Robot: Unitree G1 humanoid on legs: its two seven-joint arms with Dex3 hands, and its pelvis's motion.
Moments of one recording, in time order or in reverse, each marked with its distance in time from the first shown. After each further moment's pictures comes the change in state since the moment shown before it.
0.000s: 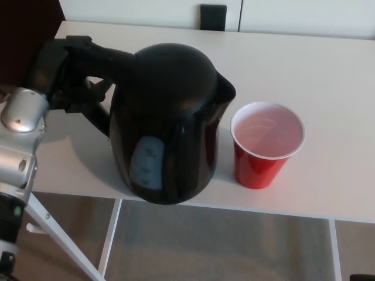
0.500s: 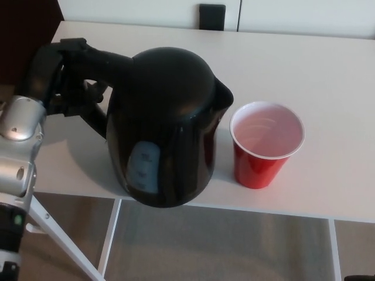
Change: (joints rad) left_arm 0.043 -0.039 0.079 -0.043 -0.010 -0.001 0.017; right_arm -0.003 -0.004 0.033 -0.003 -0.020 -0.001 -0.005
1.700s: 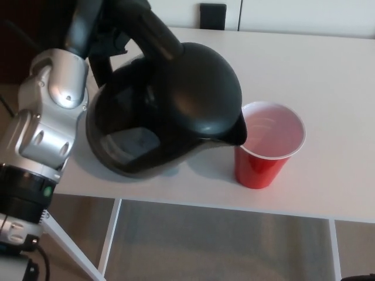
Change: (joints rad) left_arm -0.170 -0.012 -0.216 -0.077 0.321 -0.056 0.267; right_arm -0.009 -0.017 0.039 -0.003 -0.043 0.000 -0.003
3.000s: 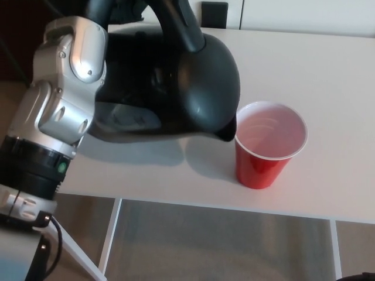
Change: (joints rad) left_arm -0.127 -0.032 -0.023 0.016 0.123 0.002 0.027; right_arm -0.017 -0.018 0.050 -0.009 -0.047 0.006 0.039
